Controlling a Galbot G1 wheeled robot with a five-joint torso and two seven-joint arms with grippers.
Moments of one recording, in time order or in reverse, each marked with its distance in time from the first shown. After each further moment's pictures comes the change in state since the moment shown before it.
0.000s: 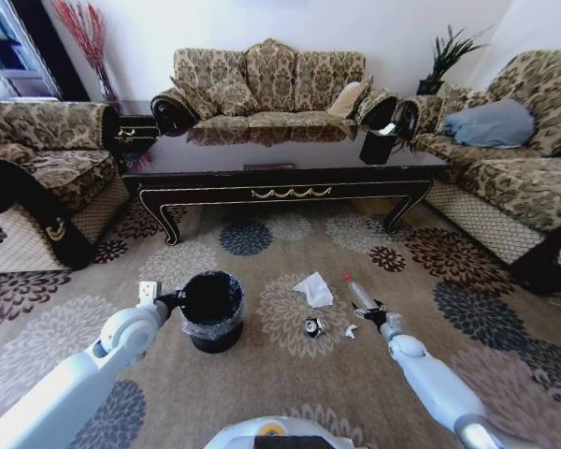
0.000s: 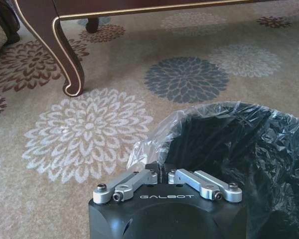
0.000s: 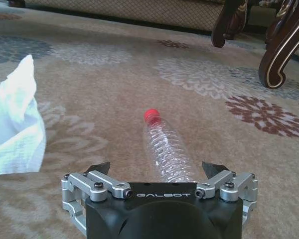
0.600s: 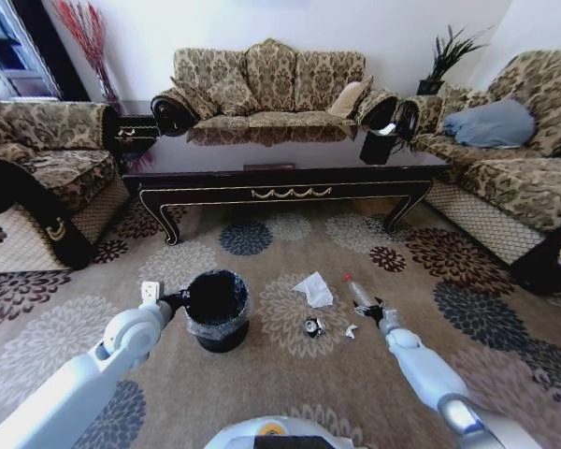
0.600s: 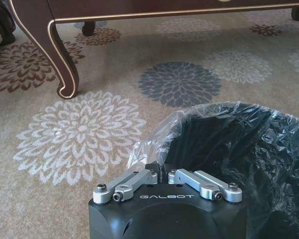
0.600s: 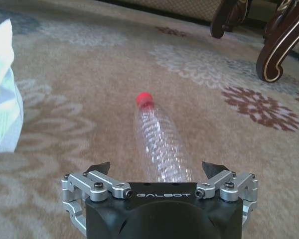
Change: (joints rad) left arm 0.014 -0.034 -0.012 -0.028 0.010 0.002 -0.004; right arm 0.077 0.058 0.038 -0.161 -0.140 0.020 -0.010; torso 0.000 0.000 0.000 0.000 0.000
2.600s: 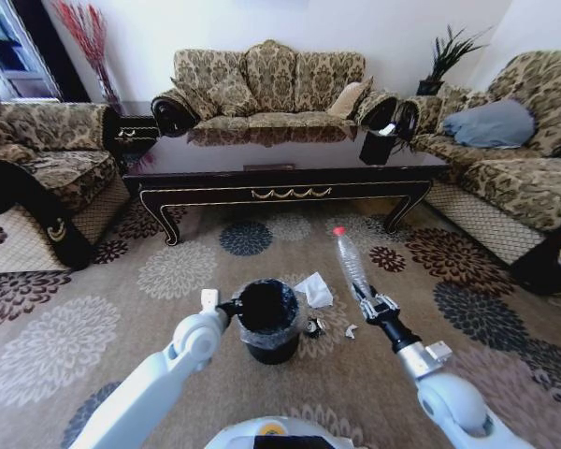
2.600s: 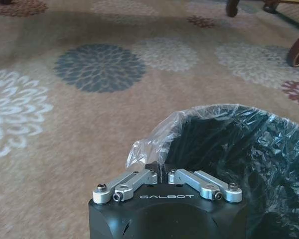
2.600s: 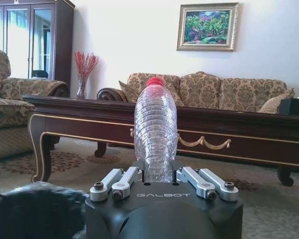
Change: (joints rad) left arm -0.277 -0.340 0.442 0.078 0.007 0.026 -0.207; right arm -0.976 -0.138 0.339 1.529 0.108 0.001 0.149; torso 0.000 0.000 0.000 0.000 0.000
